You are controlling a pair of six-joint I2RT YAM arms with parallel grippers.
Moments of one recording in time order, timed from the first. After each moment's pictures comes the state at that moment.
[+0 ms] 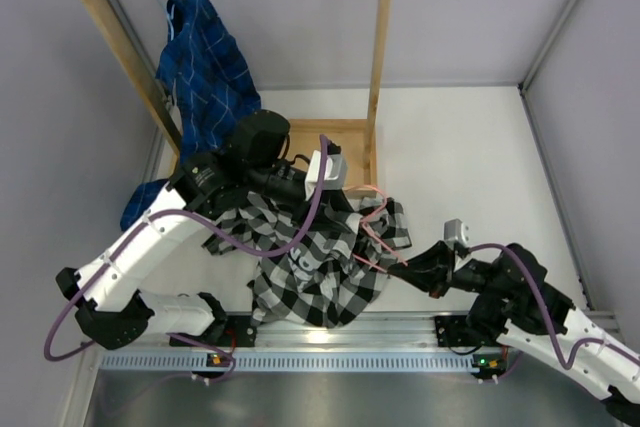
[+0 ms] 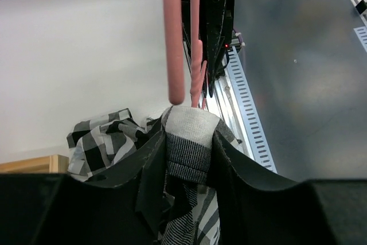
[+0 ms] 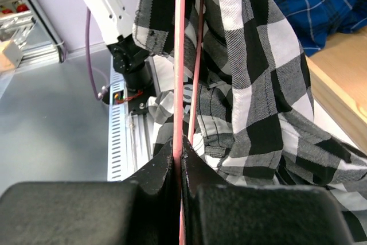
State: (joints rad) left arm -0.85 1.26 1.58 -0.84 0.88 0.40; right arm 0.97 0.14 0.38 -0.16 -0.37 0.19
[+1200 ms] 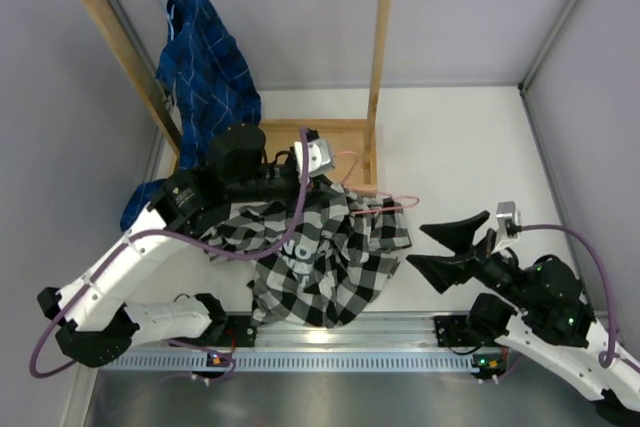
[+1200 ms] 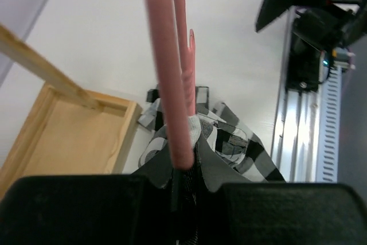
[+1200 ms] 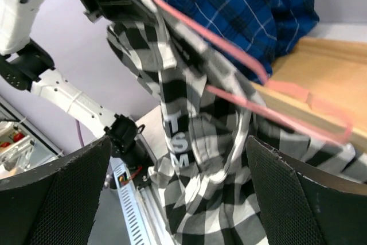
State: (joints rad) left arm -0.85 1.14 1.46 -0.71 0.48 0.28; right arm 0.97 0.00 0.47 -0.22 -0.02 0.46
